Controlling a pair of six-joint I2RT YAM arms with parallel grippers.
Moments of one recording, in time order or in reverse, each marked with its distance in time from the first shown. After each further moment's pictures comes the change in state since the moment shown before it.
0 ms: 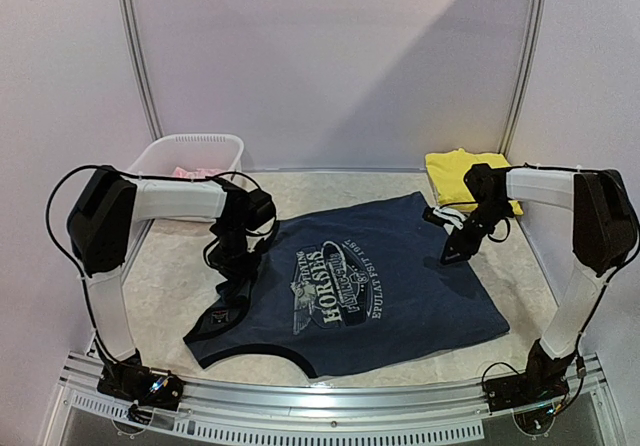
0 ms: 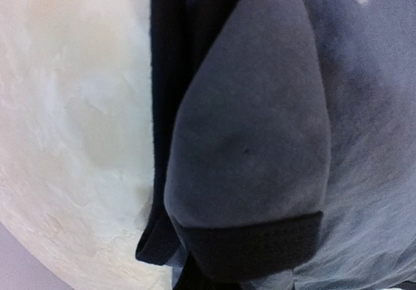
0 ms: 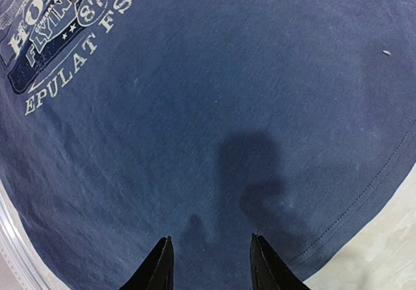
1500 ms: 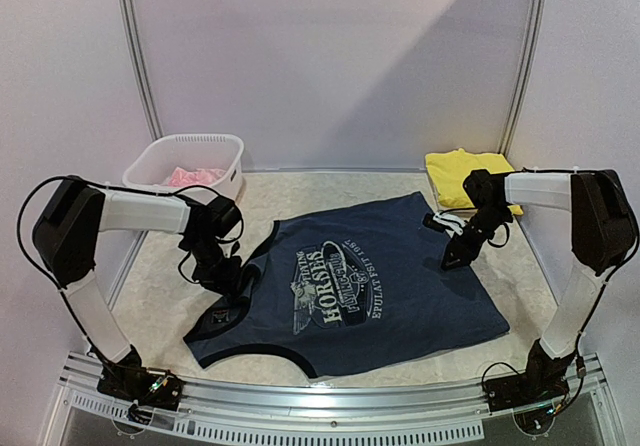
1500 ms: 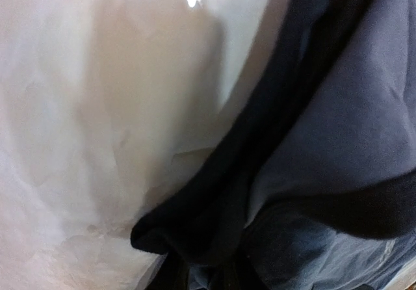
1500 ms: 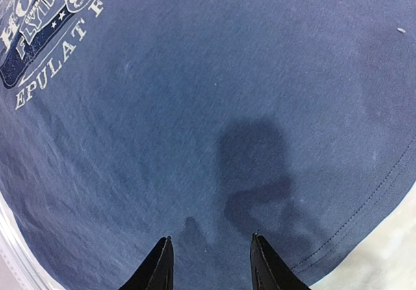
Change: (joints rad) left arm 0.129 -0.199 -0.323 0.279 0.240 -0.177; right arm 0.000 0.008 -0.037 0.021 0.016 0.015
